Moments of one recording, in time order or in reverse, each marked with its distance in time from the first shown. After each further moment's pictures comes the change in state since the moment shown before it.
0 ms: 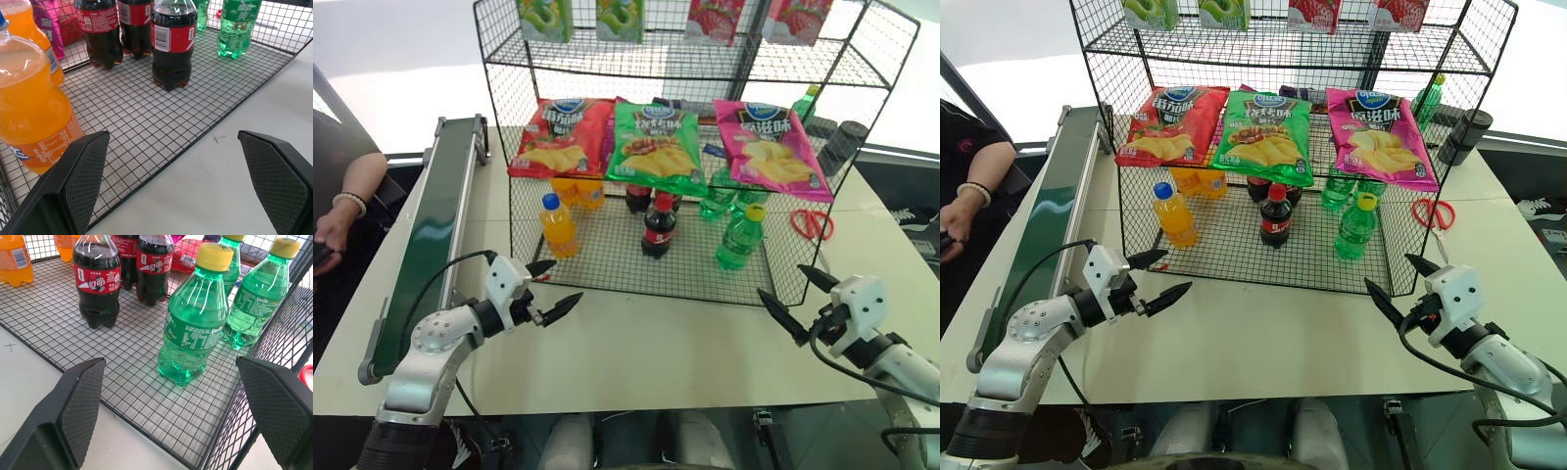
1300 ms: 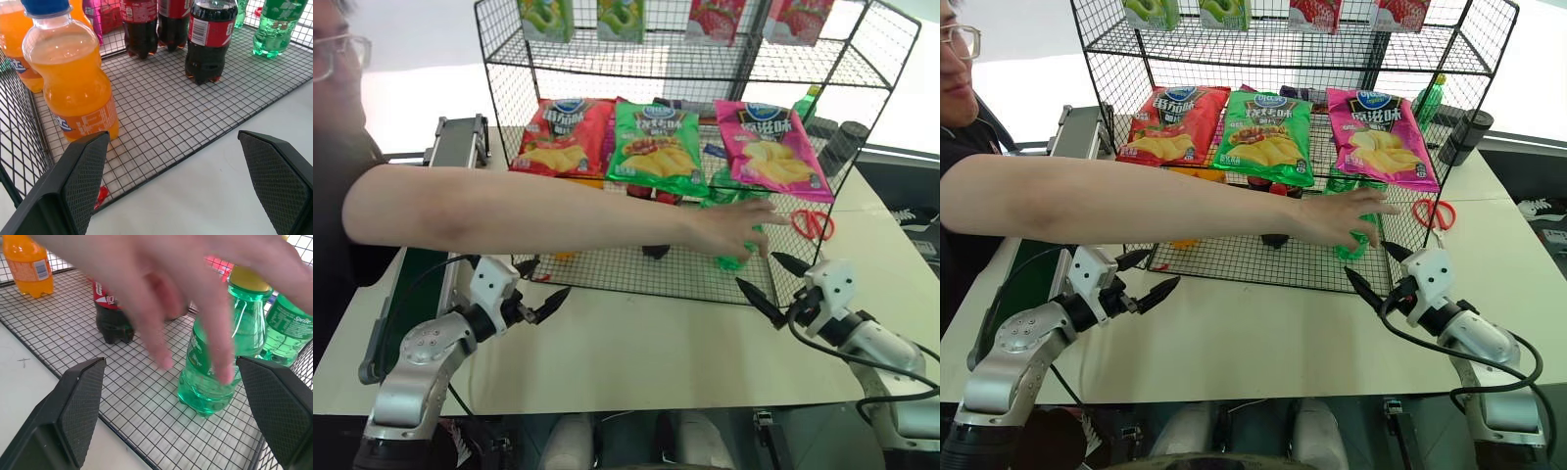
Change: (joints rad) left arm 0.058 -0.008 0.055 -0.081 -0.016 0.073 0.116; right arm -0.147 0.004 0.103 0.113 -0.023 -0.022 0.033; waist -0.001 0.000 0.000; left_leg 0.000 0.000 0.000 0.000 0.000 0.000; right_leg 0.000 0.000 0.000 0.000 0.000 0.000
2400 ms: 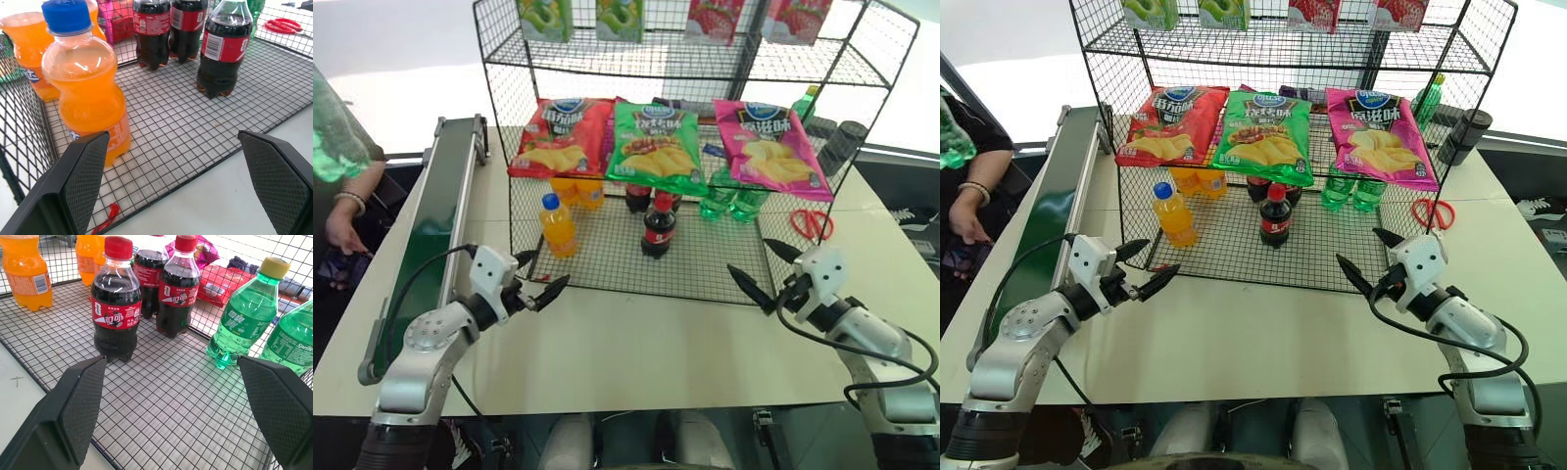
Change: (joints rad) left arm -0.056 -0.022 0.023 0.045 -0.019 0.008 0.024; right arm -0.083 0.005 0.049 0.010 -0.016 0.003 -0.045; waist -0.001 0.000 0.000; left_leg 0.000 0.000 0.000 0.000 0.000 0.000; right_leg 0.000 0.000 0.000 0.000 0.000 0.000
